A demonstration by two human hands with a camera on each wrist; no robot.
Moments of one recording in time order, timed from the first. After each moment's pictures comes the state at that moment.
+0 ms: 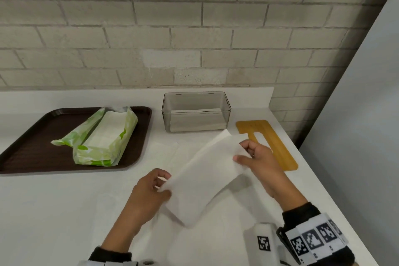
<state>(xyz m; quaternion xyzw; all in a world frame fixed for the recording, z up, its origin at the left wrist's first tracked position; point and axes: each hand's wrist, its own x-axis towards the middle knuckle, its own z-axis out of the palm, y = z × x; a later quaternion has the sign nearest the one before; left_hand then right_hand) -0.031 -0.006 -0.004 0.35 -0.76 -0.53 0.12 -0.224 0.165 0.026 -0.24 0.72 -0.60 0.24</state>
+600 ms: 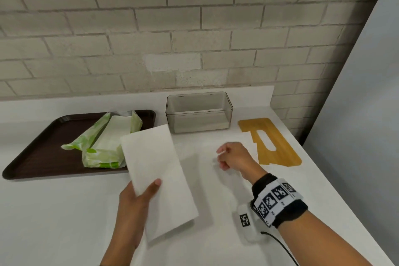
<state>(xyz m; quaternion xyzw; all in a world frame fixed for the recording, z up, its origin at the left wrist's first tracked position) -0.002 -0.001 -0.008 0.39 -0.55 -0.67 0.31 -0.232 0.100 -0.006 -0.21 0.82 -0.46 0.28</state>
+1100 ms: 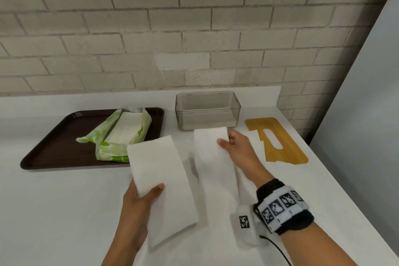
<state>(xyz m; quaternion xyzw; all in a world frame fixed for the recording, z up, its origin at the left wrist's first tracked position) 0.025 -0.001 -0.014 0.35 -0.52 -0.71 0.33 -0.195 0.101 0.012 -0.29 0.73 -0.59 0.19</state>
